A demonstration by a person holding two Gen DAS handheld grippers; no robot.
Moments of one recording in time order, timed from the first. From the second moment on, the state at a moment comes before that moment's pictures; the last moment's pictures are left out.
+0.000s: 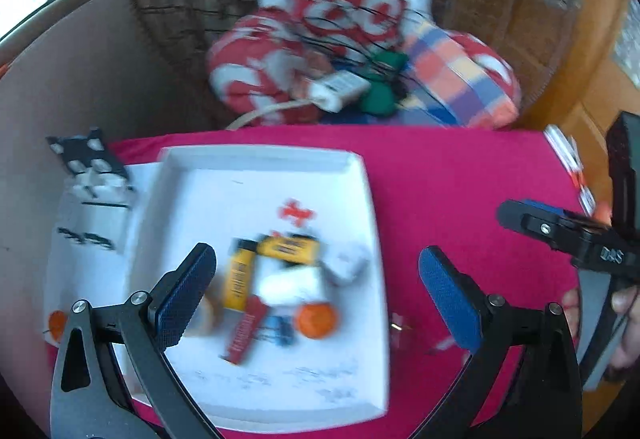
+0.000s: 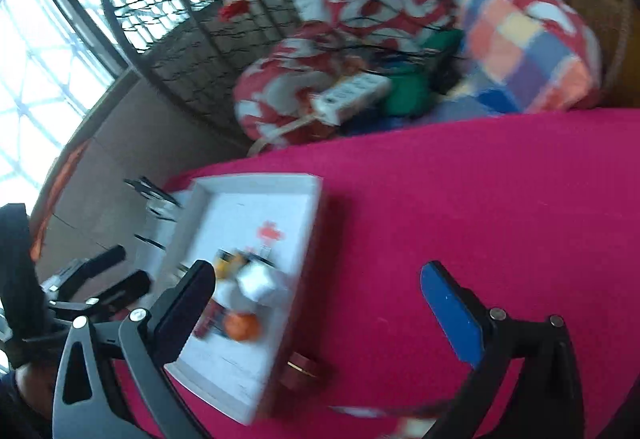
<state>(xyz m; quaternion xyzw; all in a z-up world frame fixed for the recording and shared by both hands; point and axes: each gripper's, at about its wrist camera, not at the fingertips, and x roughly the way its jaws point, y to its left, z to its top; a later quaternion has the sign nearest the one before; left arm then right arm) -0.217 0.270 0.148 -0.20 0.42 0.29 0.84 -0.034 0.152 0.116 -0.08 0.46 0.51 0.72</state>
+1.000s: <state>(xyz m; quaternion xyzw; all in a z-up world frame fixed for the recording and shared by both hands) -0.197 0.184 0.093 -0.15 0.52 0.24 0.80 -0.062 0.108 0.005 -0.29 0.54 0.43 0.66</state>
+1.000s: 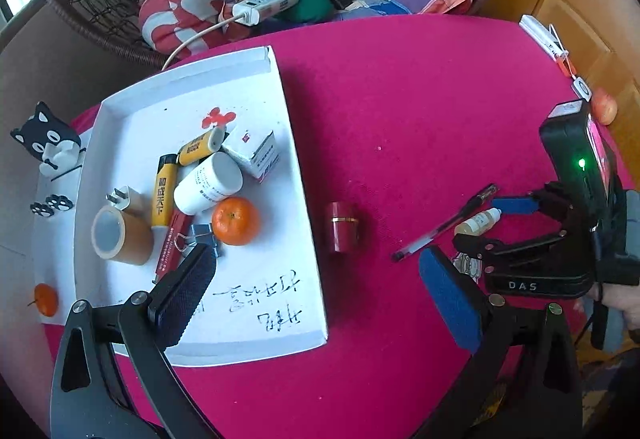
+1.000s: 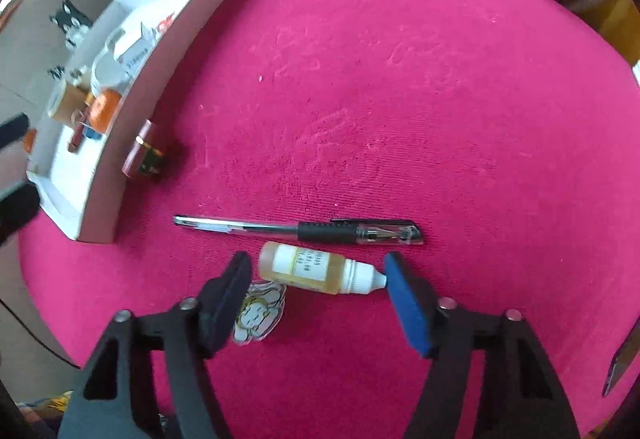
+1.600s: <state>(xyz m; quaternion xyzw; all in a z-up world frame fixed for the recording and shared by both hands) -0.082 0.114 0.022 -0.04 0.62 0.05 0.78 -0.002 -0.002 0.026 -0.17 0.57 0.40 0.70</state>
